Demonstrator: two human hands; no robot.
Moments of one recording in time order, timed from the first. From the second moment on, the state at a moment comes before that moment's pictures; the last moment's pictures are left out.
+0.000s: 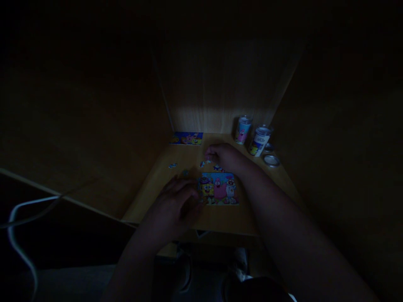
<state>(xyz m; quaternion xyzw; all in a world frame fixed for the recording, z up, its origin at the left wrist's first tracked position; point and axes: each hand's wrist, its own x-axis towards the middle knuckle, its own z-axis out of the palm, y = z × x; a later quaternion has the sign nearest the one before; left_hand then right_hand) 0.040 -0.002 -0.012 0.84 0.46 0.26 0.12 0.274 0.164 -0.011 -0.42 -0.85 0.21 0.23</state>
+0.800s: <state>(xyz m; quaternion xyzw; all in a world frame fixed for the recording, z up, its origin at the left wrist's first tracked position) 0.027 0.007 -0.029 0.70 0.62 0.36 0.04 0.293 0.179 -0.019 -0.51 -0.83 0.10 0.18</state>
